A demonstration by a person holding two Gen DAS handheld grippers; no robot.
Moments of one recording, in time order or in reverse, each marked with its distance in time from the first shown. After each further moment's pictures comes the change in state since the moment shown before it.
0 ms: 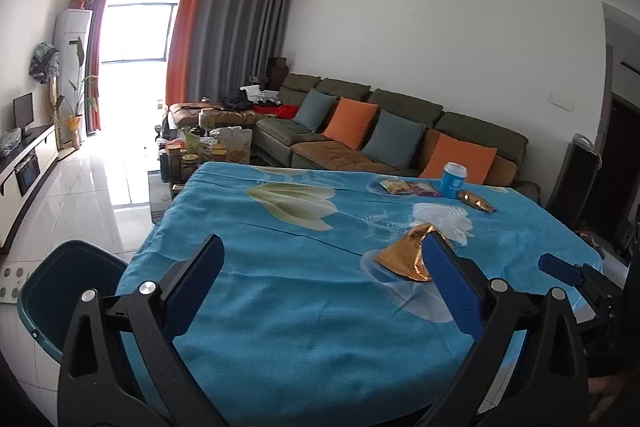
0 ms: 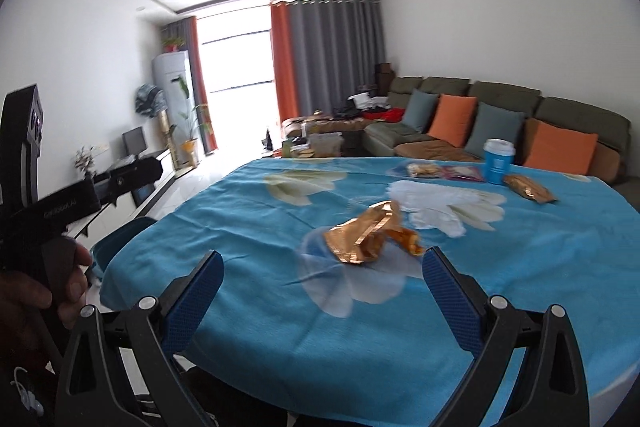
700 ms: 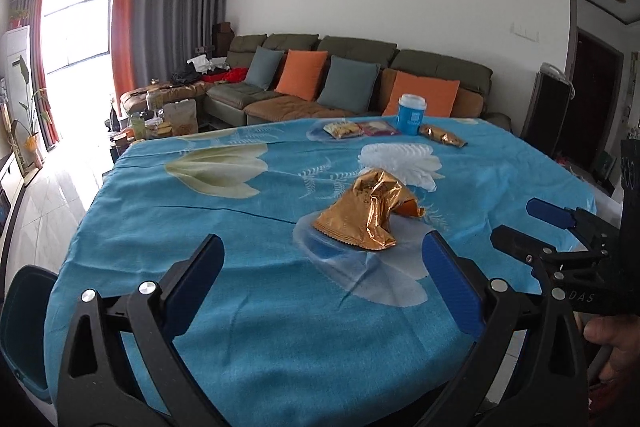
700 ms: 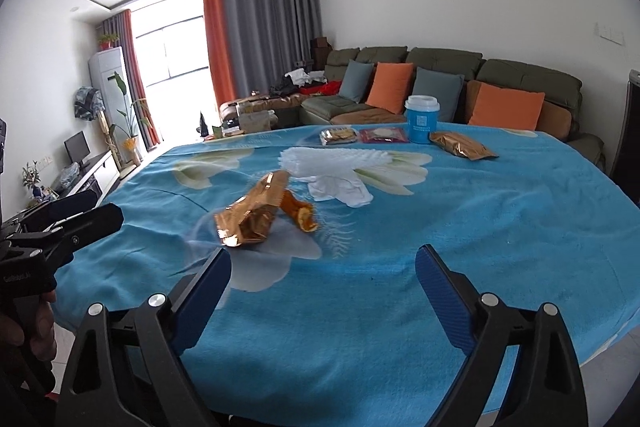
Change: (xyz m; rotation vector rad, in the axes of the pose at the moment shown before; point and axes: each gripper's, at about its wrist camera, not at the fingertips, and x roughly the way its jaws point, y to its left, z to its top) left arm 0.088 -0.068 -0.016 0.170 0.189 -0.118; right arm 0.044 -0.073 -0.009 0.090 0.116 -0.182
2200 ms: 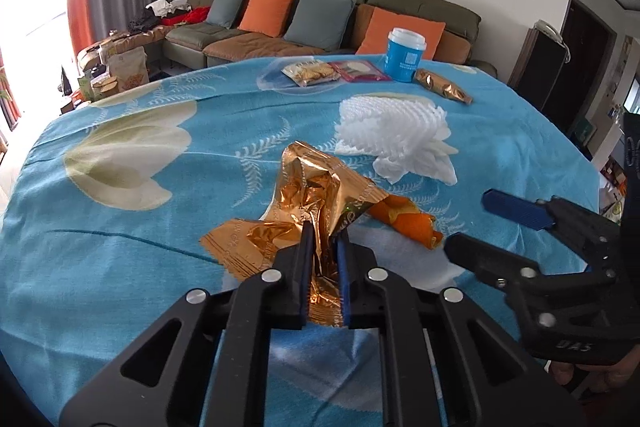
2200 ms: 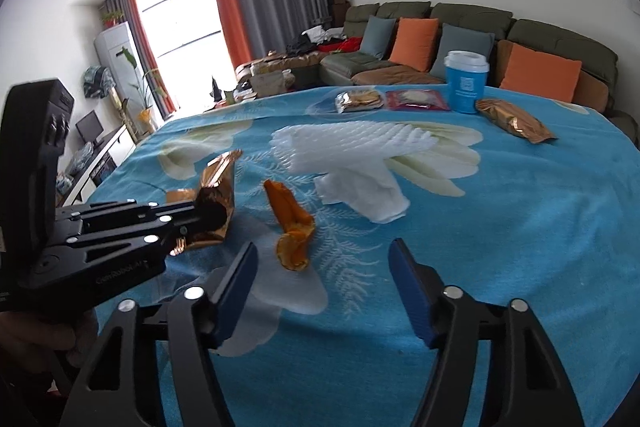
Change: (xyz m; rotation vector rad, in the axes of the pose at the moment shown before) left arm 0.149 -0.012 0.027 0.004 0.234 -0.118; right arm 0.085 0.009 0.029 -0.017 0.184 0.119
